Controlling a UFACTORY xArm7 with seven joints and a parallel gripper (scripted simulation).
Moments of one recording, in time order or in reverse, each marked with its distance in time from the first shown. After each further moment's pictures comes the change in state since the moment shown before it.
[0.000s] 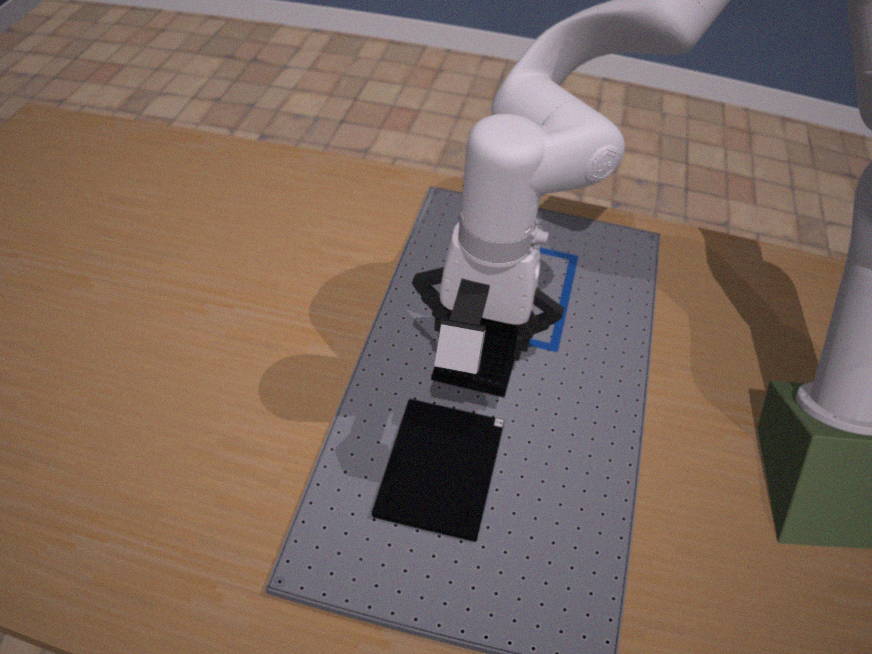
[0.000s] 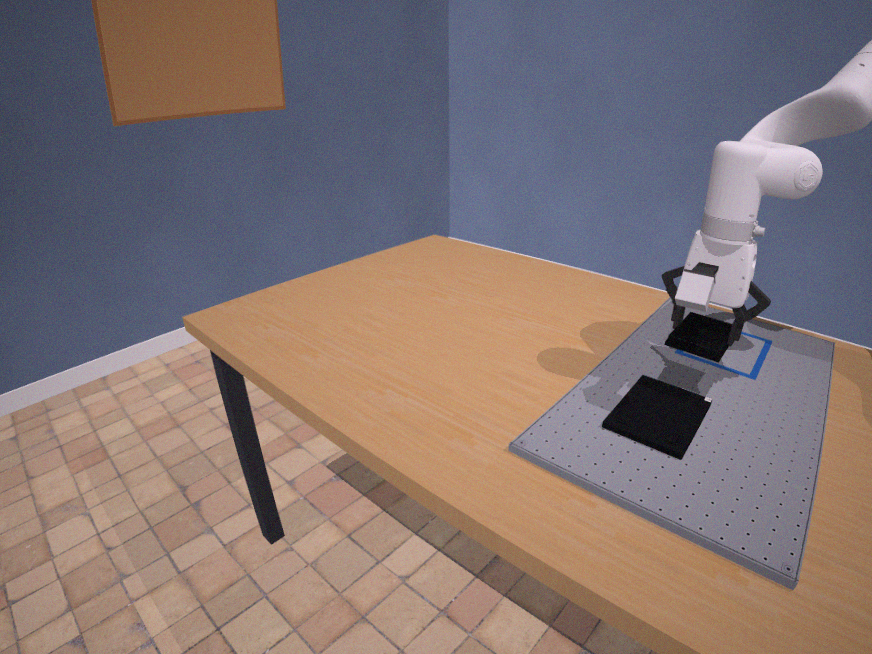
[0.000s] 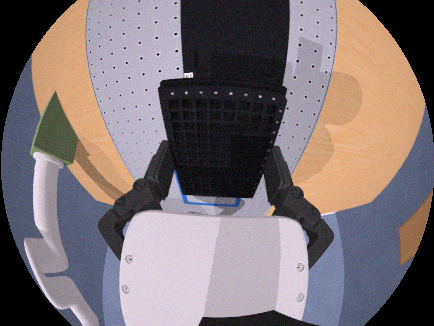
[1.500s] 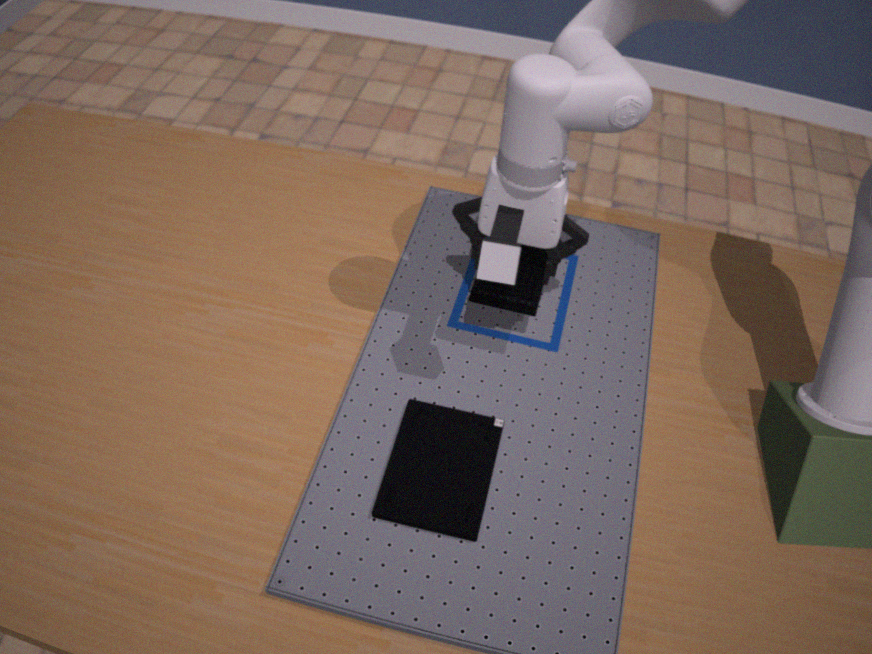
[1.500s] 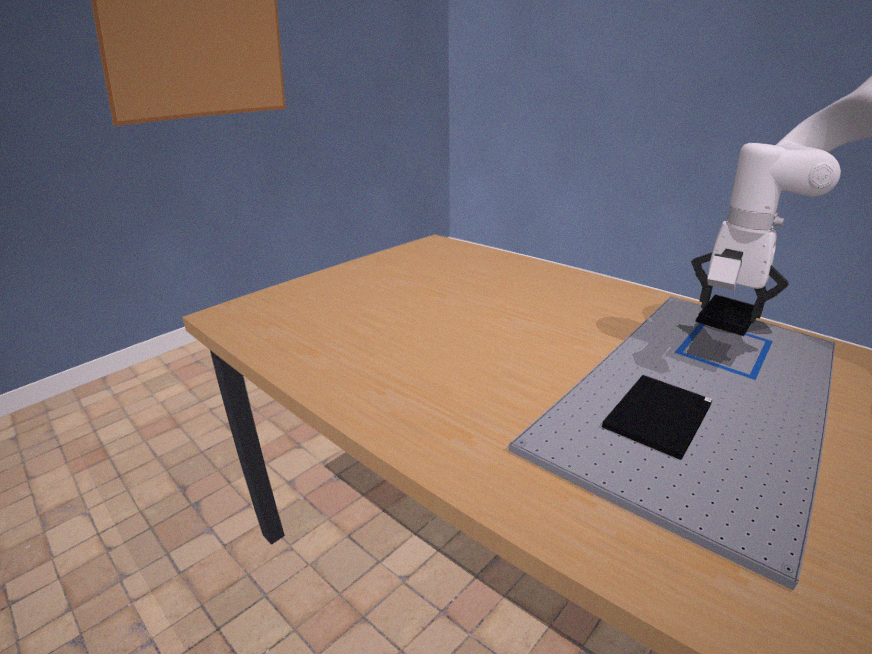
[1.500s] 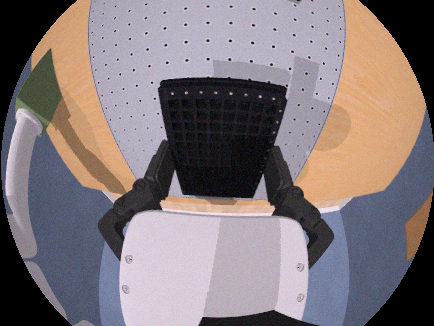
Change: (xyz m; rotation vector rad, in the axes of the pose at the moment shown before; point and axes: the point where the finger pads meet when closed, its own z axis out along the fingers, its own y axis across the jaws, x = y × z) arm -0.136 -0.011 0.005 0.000 -0.001 0.002
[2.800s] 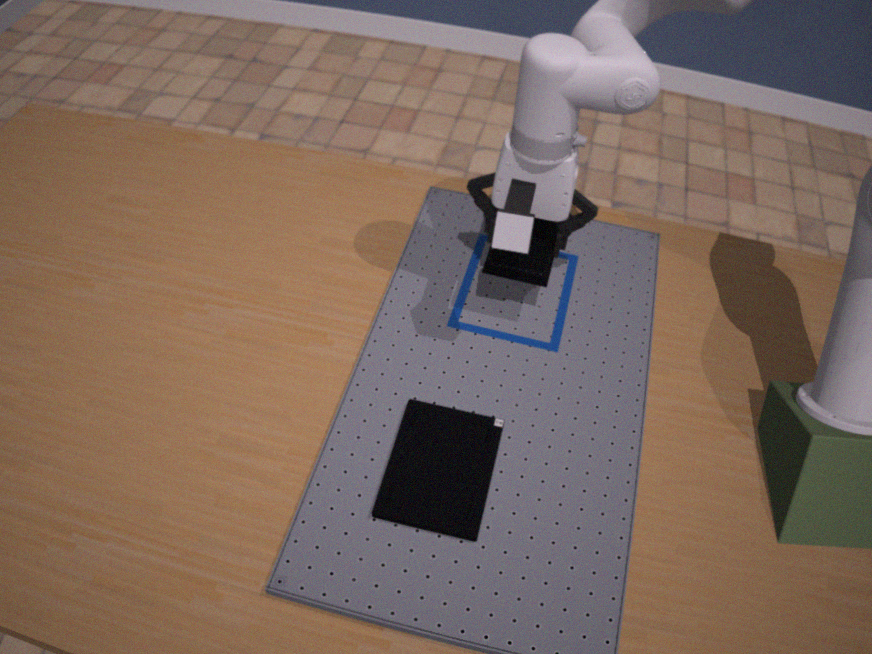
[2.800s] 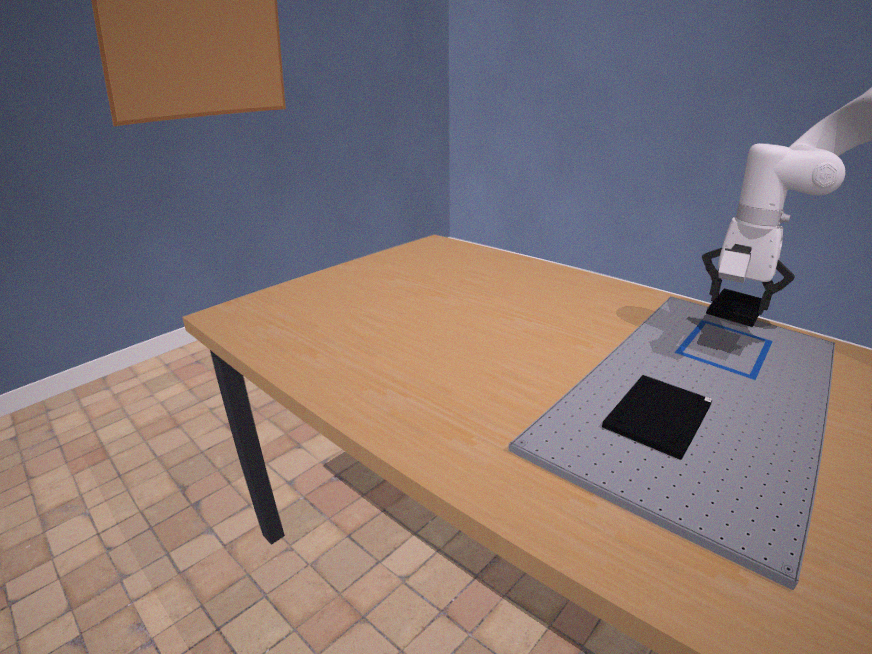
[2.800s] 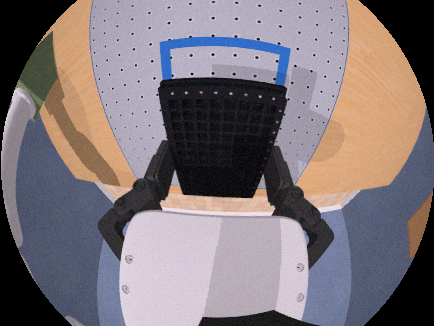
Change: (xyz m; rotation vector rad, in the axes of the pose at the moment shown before) arm -0.056 -0.005 0.002 0.000 0.001 0.000
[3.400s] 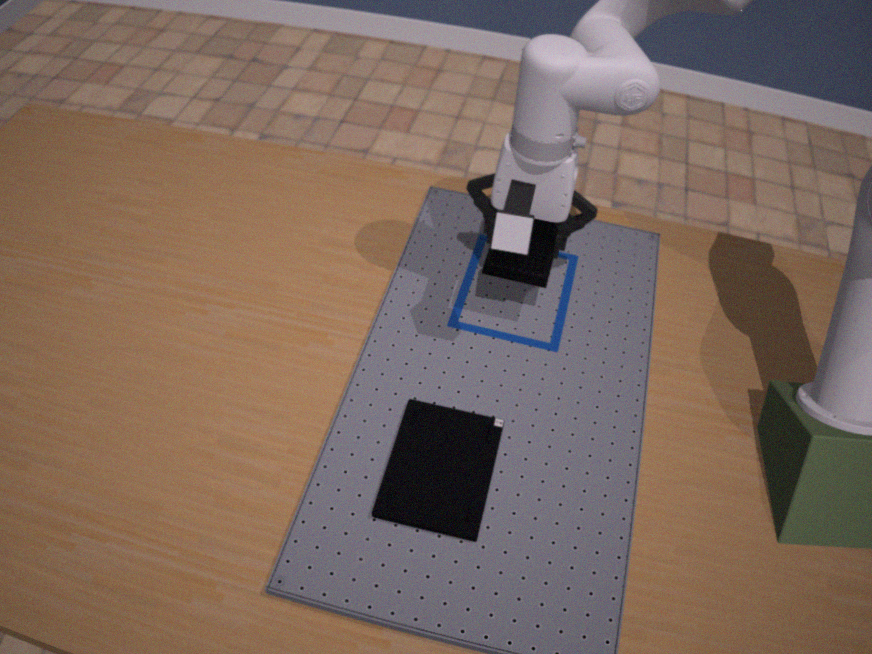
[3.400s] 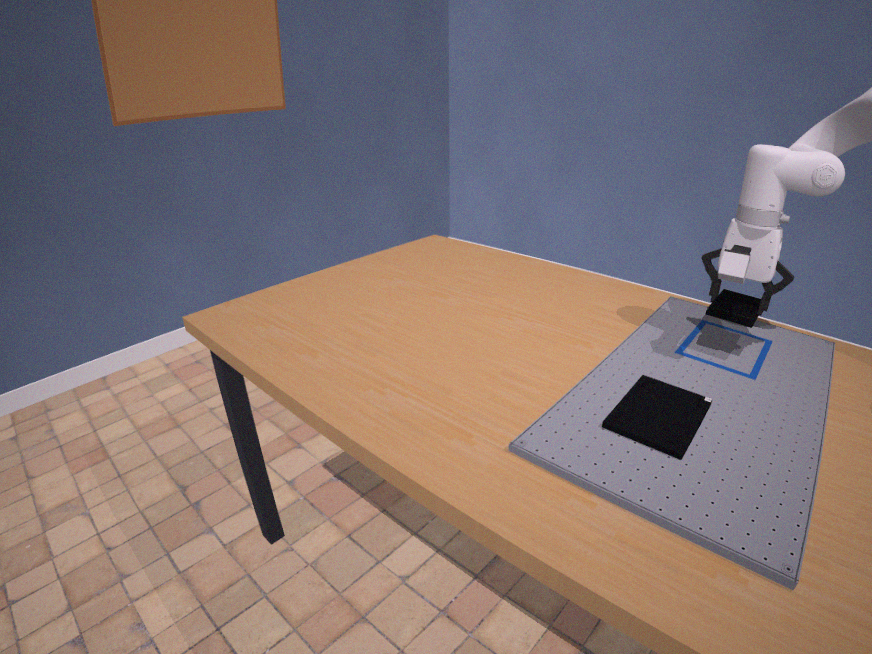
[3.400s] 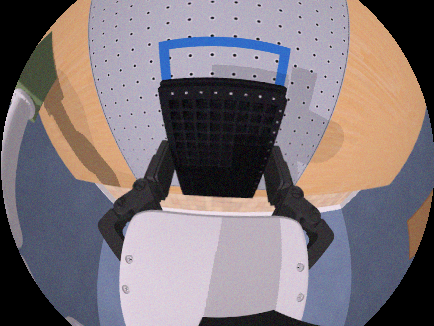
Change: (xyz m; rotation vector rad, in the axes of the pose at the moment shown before) arm 0.000 0.001 0.002 -0.002 0.000 0.000
